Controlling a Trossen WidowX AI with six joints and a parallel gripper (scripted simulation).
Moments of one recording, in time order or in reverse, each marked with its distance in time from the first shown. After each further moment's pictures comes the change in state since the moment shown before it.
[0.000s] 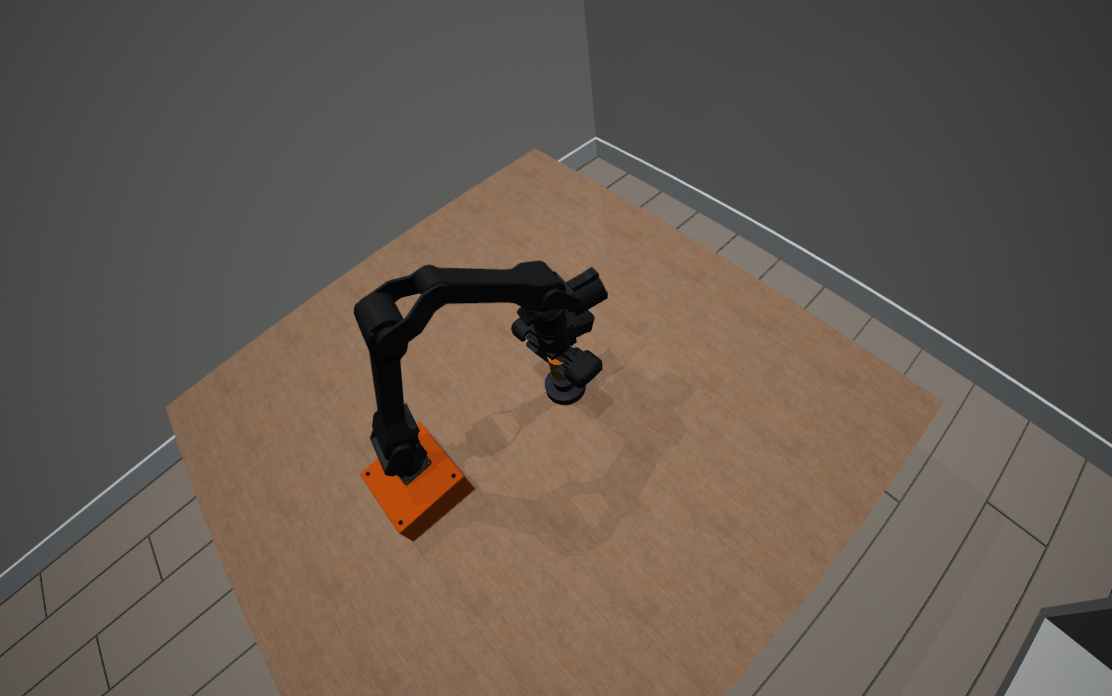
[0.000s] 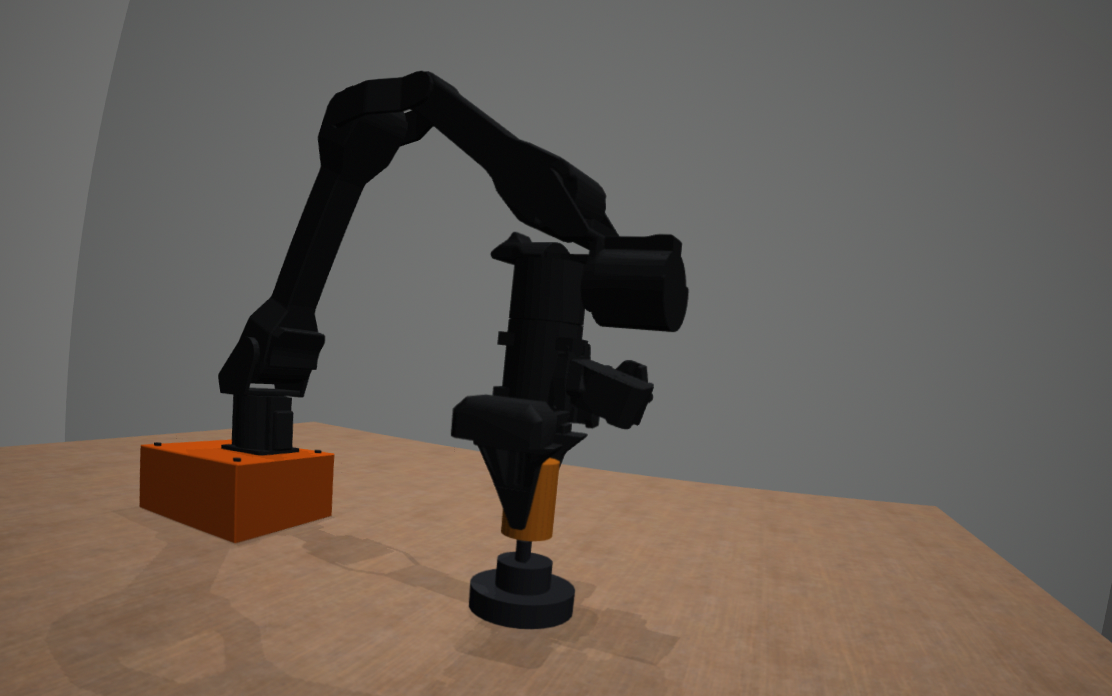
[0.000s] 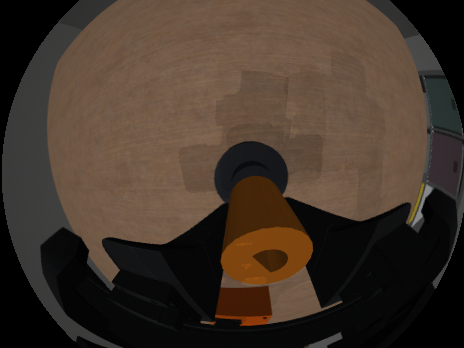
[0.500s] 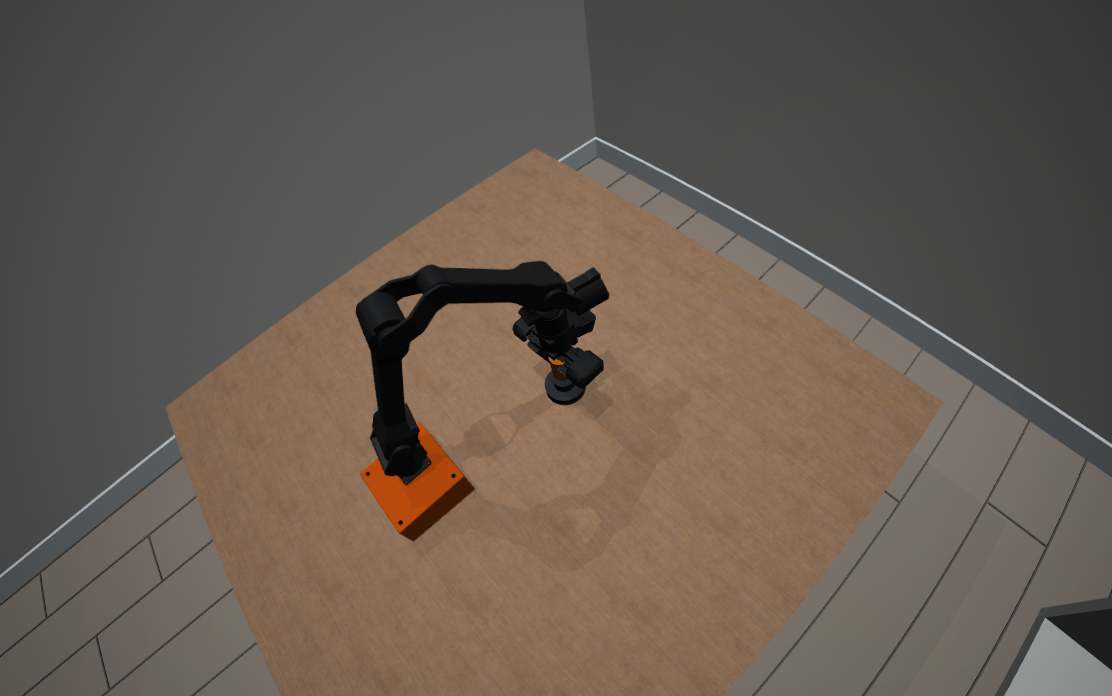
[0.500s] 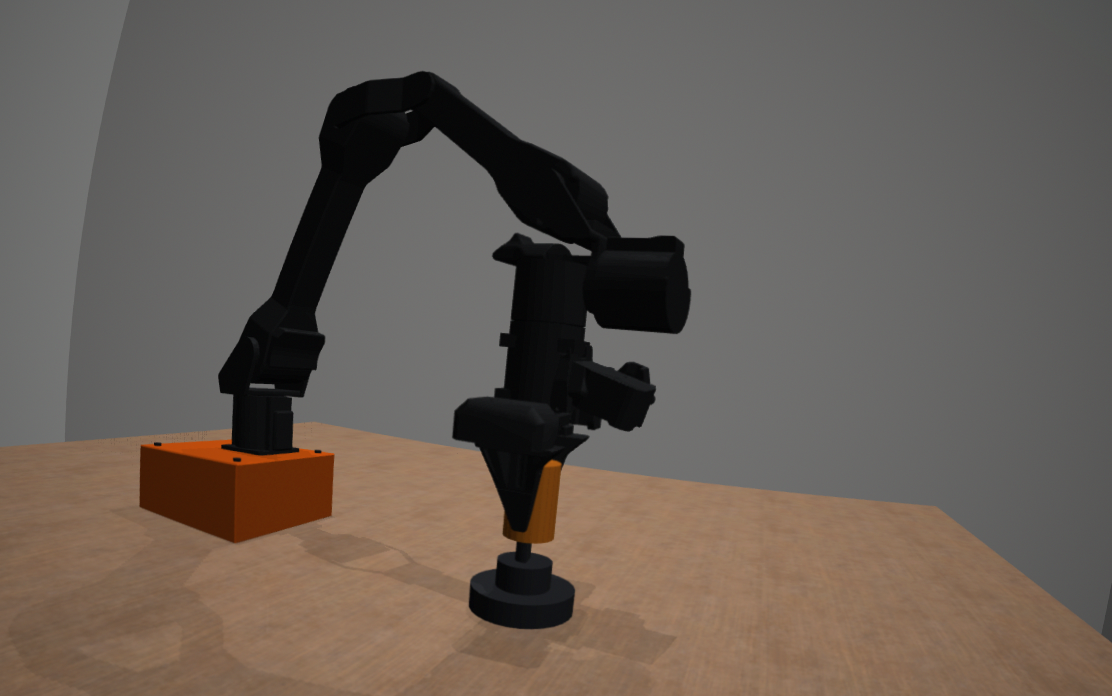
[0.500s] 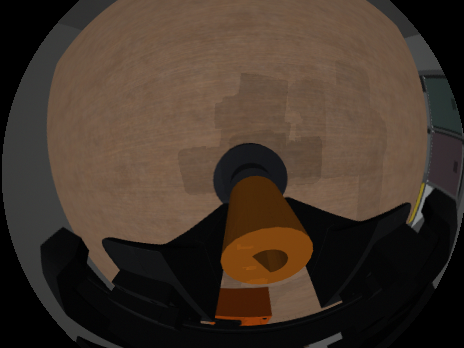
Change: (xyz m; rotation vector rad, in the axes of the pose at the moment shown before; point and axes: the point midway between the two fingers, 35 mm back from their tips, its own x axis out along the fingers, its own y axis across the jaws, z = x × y) arm 0.002 -0.001 0.002 0.002 0.002 0.000
